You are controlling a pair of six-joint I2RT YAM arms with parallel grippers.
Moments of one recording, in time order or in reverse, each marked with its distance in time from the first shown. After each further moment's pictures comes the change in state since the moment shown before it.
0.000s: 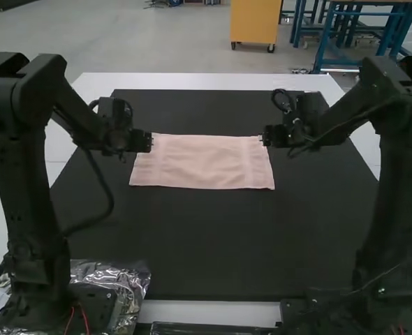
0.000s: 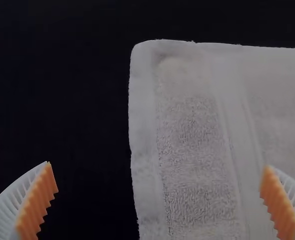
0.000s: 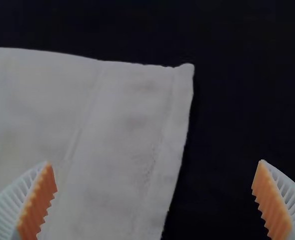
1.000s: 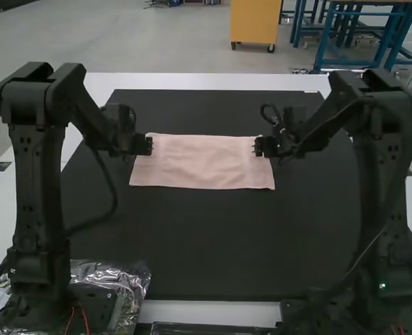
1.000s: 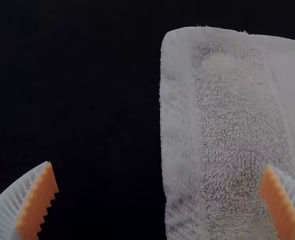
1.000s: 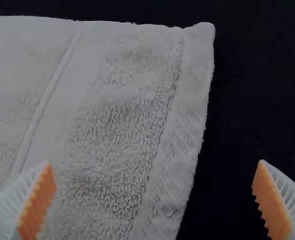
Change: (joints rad) left arm 0.032 0.245 0.201 -0.009 -0.015 0.015; right arm 0.015 0.273 0.187 0.003 0.005 -0.011
